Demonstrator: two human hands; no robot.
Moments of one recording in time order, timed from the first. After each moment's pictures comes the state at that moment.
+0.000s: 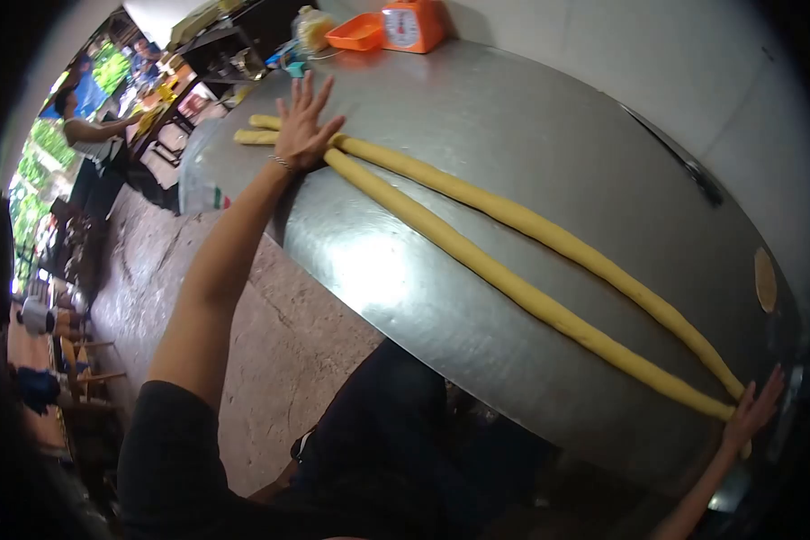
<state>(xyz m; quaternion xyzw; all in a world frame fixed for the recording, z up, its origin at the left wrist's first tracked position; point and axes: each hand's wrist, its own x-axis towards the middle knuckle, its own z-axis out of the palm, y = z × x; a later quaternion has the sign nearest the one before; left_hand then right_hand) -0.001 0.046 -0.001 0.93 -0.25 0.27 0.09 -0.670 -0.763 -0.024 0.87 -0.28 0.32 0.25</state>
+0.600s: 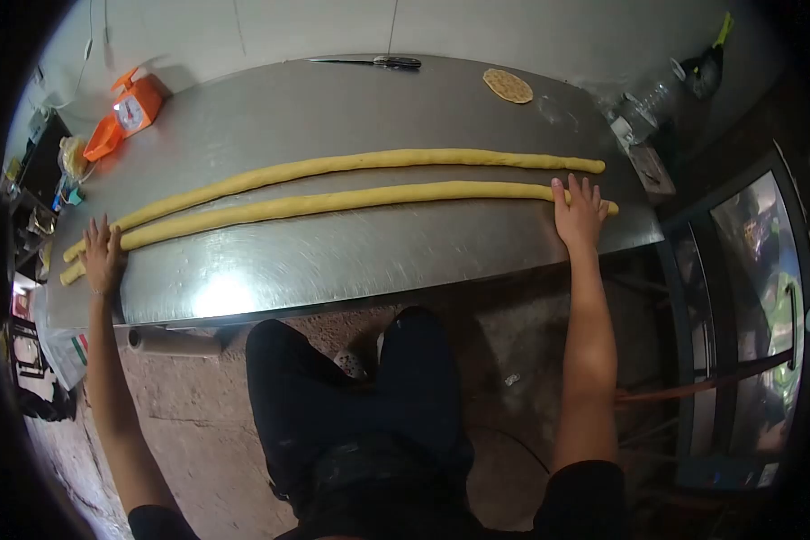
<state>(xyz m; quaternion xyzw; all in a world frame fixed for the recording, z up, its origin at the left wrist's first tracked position) -0.011 0.094 -0.028 0.90 -0.29 0.23 -0.21 -0.678 -0.603 0.005 0.81 -0.56 0.14 0.08</state>
